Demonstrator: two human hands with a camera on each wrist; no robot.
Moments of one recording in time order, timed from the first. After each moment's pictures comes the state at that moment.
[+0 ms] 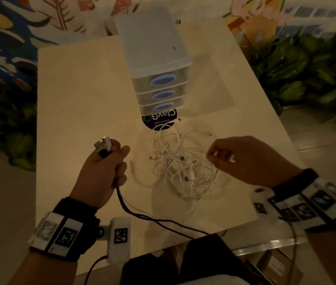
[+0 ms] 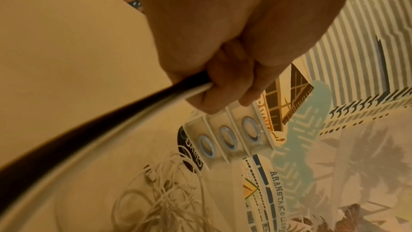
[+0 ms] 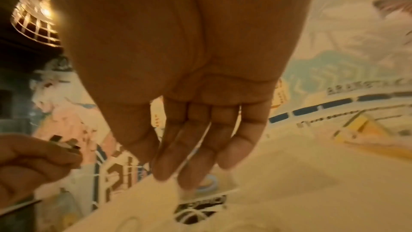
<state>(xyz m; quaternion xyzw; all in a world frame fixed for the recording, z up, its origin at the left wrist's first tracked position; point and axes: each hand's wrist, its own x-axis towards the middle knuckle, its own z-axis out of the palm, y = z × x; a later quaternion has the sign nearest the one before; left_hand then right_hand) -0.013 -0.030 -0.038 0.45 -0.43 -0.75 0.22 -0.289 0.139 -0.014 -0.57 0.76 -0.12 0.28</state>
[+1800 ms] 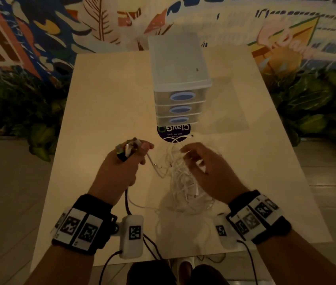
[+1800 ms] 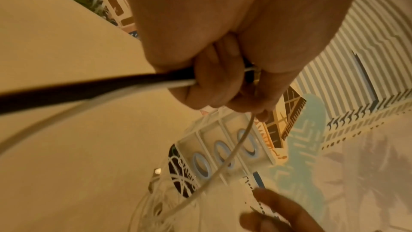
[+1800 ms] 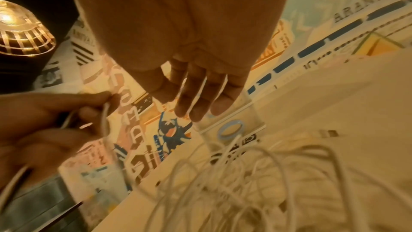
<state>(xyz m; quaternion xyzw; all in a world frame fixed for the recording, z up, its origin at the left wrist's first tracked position) -0.029 -0.014 -0.025 0.46 -0.55 -0.64 0.27 -0.246 0.090 -0.061 -0.57 0.67 -0.36 0.32</state>
